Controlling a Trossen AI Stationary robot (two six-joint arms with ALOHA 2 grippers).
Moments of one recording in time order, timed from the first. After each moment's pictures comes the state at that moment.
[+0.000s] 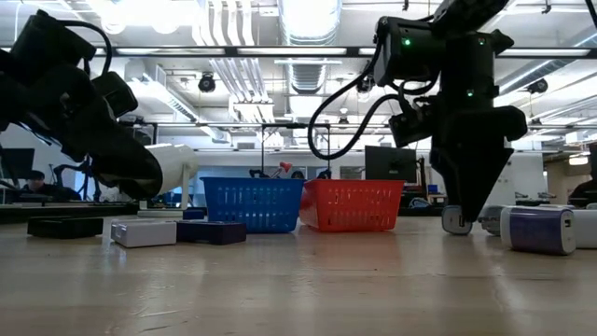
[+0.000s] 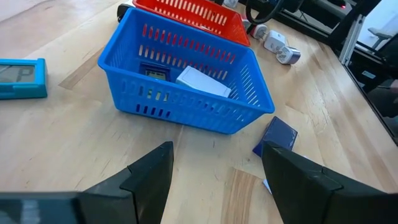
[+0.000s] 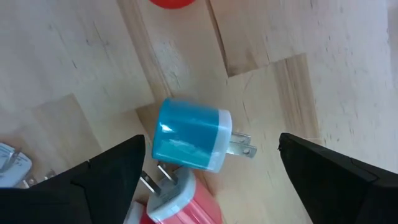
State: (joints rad) left arm -0.05 0.74 0.01 0.30 -0.02 -0.42; right arm 0.07 1.67 0.95 -0.75 0.00 0.43
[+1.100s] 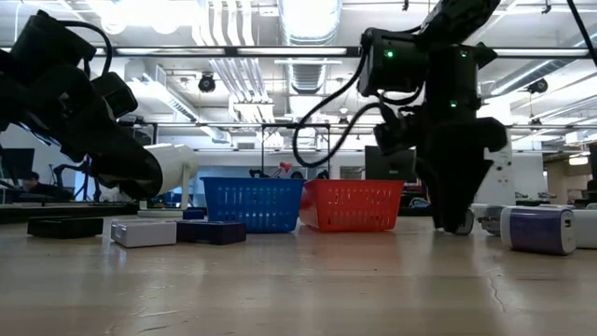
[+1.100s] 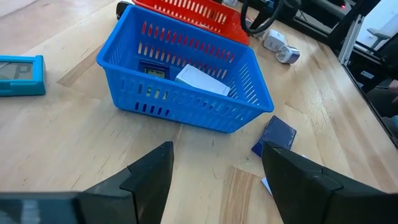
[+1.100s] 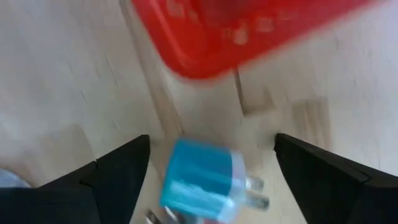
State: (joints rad) left arm -0.05 0.74 0.01 0.29 -0.02 -0.42; right arm 0.05 1.75 0.98 -0.69 -0.03 0.37
